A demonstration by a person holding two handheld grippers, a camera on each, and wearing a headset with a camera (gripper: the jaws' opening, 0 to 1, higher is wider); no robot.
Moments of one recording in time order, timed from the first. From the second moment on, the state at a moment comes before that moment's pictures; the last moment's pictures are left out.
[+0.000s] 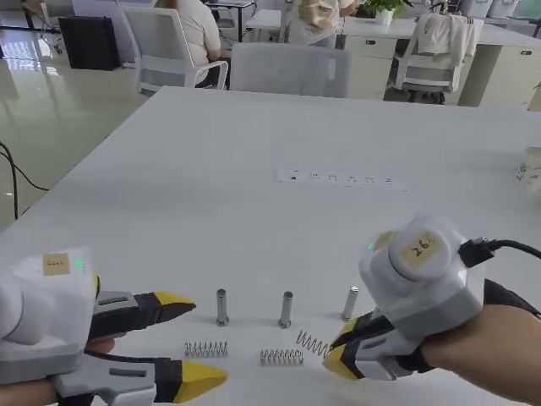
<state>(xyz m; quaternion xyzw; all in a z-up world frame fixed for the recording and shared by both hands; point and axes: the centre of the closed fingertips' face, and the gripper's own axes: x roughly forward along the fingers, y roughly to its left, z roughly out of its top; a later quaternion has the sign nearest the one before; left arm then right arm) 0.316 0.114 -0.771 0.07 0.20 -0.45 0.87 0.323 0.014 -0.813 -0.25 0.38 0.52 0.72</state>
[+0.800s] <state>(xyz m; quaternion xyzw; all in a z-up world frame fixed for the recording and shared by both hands) 0.303 0.074 -0.792 0.12 0.20 -0.54 0.81 0.294 0.049 -0.812 -0.28 0.36 0.58 0.68</state>
